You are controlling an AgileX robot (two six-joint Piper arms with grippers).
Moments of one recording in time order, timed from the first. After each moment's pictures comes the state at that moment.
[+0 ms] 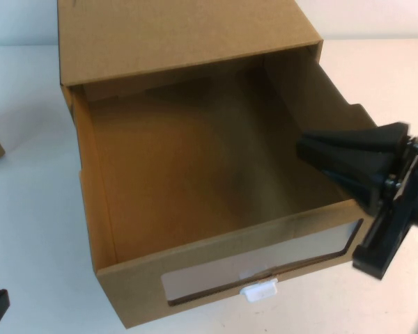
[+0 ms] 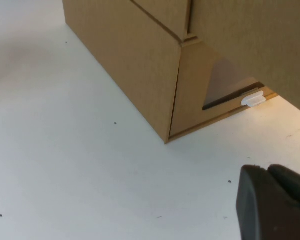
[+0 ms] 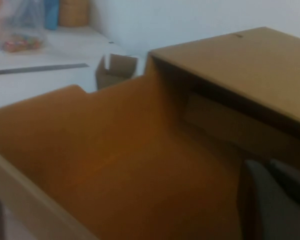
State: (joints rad) right arm 0.70 0.92 -0.73 1.66 0.25 -1.90; left arm -0.16 0.16 -0.31 -0.33 0.62 0.39
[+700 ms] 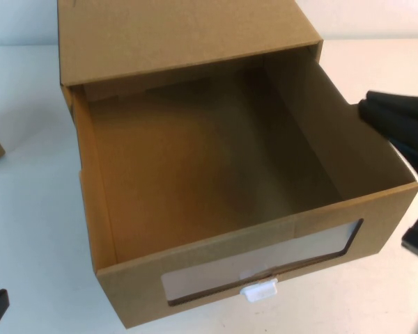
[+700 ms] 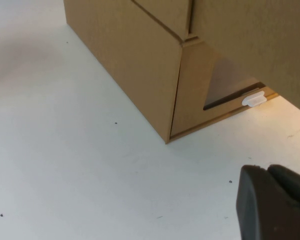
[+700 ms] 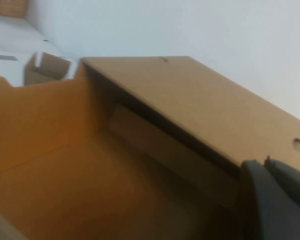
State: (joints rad) right arm 0.70 0.80 -0.73 1.47 0.09 -1.90; left arm -0.16 0.16 -0.31 -0.33 0.62 0.39
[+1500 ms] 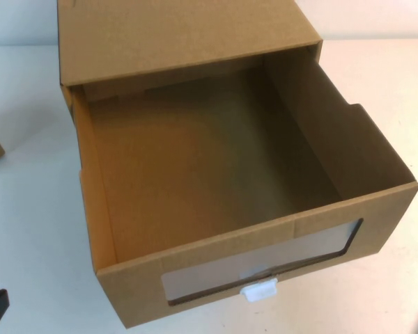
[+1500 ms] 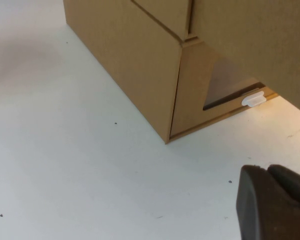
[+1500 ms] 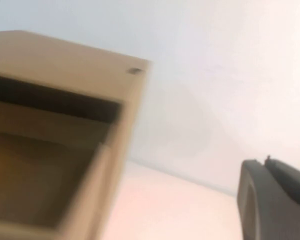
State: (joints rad) right arm 0.58 0.55 -0.41 0.90 -0.28 -1.12; left arm -0.16 0.16 -0.31 -0.33 0.62 0.39
